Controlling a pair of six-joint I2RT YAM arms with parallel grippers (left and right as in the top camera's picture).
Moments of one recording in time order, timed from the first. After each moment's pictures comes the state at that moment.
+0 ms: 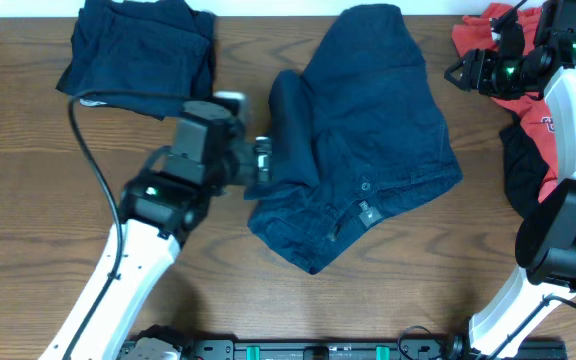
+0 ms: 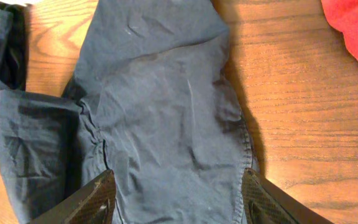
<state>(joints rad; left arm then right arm) -0.35 1.25 1.09 -0.71 0.04 -0.30 -0.20 2.00 1.80 -0.91 -0.52 0.02</state>
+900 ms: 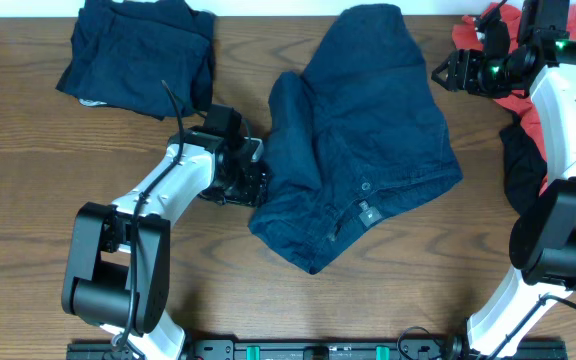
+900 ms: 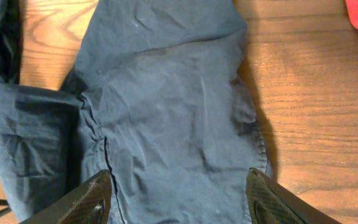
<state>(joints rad) -0.26 1.79 1.09 -0.76 0.29 0.00 -0.15 2.00 1.80 -0.91 -0.48 0.02</state>
